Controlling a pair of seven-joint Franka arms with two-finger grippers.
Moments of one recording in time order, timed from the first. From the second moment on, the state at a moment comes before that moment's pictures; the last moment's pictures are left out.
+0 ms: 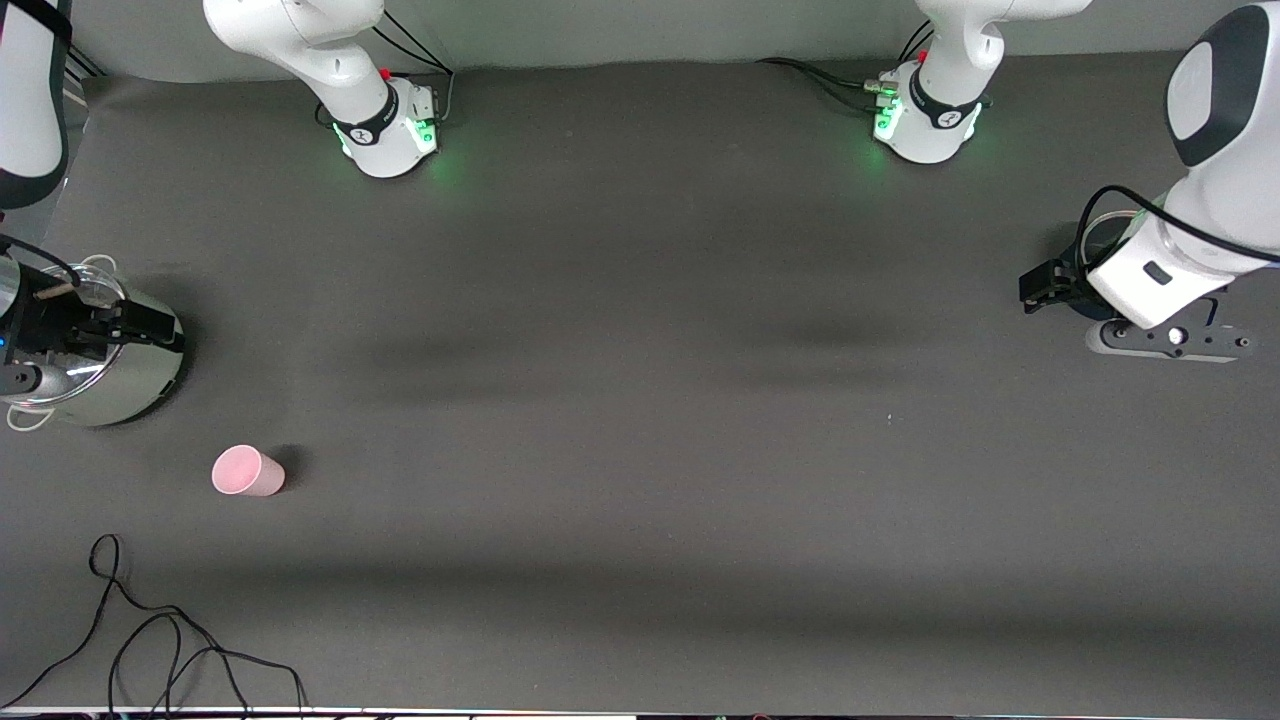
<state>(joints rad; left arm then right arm) -0.09 0.00 -0.01 -1.78 0.05 1.70 0.00 0.21 0.09 -0.33 -1.64 0.05 1.66 -0.17</state>
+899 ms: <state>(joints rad) -0.10 0.01 0.02 -1.79 0.04 1.73 0.03 -0.12 -0.01 0.05 -1.67 0.00 1.66 -0.10</state>
